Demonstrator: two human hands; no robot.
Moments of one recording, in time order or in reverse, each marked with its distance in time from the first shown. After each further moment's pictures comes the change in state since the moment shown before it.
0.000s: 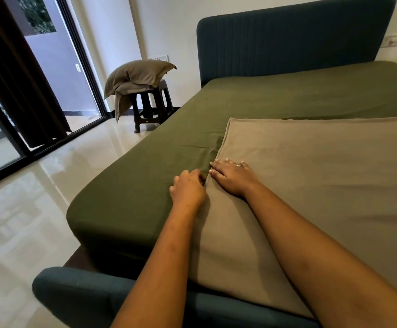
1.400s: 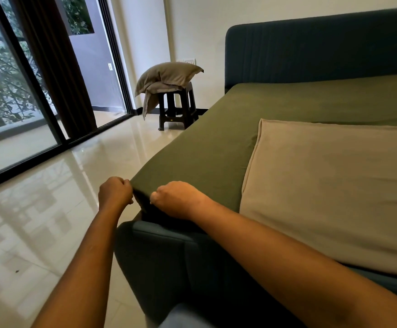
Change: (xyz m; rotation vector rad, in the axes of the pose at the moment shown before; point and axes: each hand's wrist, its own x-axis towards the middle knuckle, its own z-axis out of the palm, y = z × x) left_hand -0.062 -0.238 -0.115 -0.272 0.287 -0.399; right_hand -0.076 -0.260 0.023 -0.377 0.063 -0.790
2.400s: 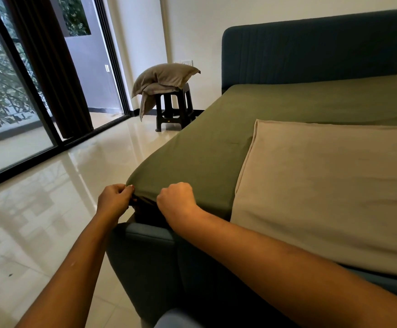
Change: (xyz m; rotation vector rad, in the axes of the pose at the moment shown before) left_hand -0.017 -0.005 0.004 -0.326 -0.115 0.066; right_hand -0.005 -0.017 -0.003 -0.190 -0.202 0.358
